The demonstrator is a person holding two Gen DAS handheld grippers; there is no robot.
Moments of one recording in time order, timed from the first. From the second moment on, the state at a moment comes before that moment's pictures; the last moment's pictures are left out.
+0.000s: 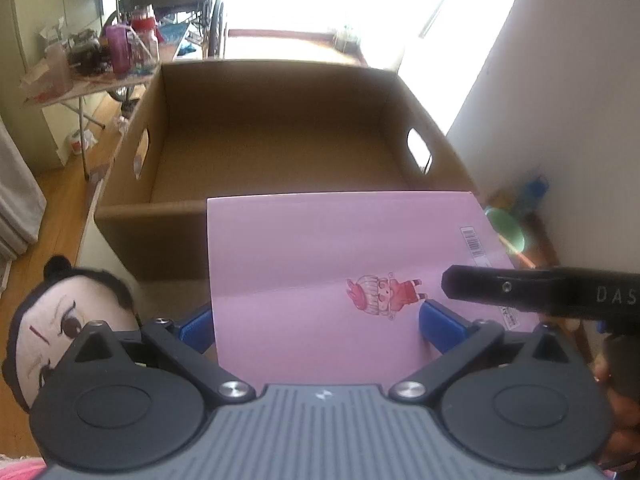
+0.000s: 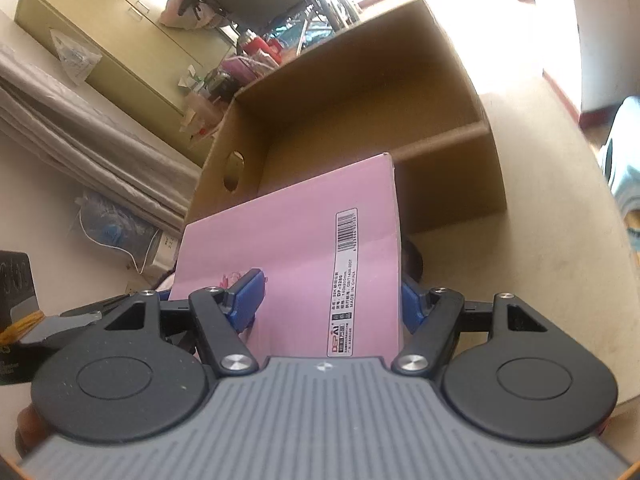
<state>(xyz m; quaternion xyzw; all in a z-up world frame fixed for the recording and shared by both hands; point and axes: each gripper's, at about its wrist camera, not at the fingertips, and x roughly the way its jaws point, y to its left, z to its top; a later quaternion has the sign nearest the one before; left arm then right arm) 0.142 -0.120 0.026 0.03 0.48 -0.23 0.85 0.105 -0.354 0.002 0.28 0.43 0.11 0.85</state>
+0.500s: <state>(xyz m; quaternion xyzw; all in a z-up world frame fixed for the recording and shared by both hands) 0.223 -0.147 0.056 0.02 0.43 -0.24 0.87 0.189 -0.368 0.061 0.24 0.42 0.10 0.87</state>
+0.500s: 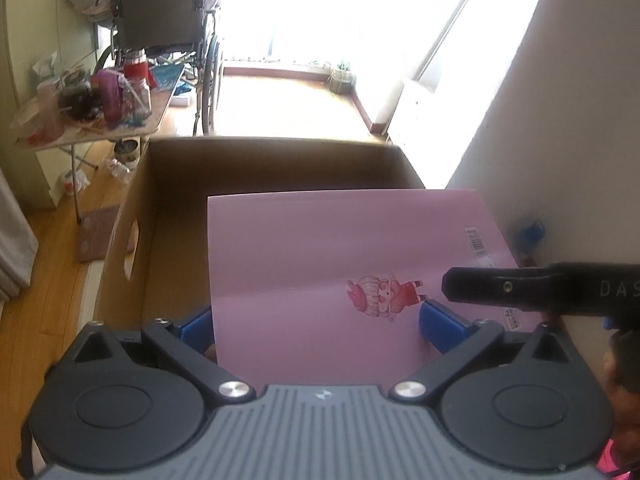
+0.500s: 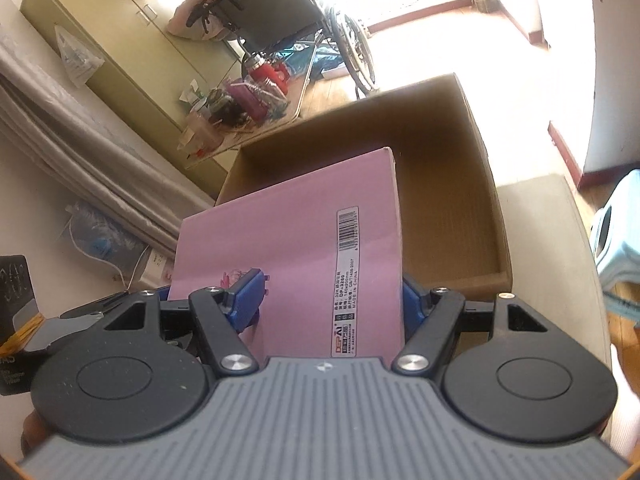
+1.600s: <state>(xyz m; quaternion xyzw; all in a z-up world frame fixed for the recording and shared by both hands) 0.356 -0.198 -0.054 0.08 0.55 -0.27 0.79 0.321 -0.392 -0.017 0.12 0.45 0.02 0.88</state>
